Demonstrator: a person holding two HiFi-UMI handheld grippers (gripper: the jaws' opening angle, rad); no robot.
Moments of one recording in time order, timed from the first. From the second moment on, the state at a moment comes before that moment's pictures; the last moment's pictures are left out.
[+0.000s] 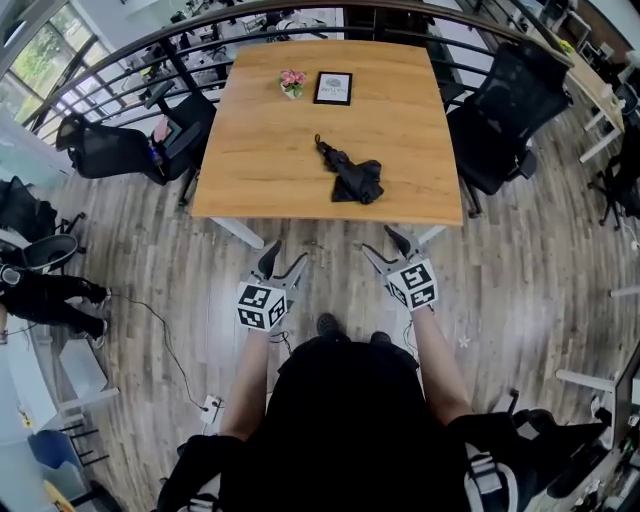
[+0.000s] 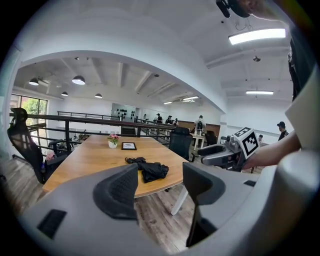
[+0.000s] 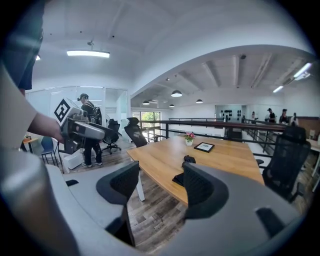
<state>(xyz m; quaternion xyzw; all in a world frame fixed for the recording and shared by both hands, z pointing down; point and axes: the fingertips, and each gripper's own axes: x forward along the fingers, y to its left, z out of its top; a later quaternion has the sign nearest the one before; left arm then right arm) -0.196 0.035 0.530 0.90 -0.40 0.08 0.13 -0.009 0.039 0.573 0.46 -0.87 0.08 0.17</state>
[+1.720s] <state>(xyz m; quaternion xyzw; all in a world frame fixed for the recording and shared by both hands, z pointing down) -0.219 -0.094 0.566 0.88 -0.42 0.12 0.18 -0.030 -0.113 0.610 0.43 -0.88 0.12 0.18</state>
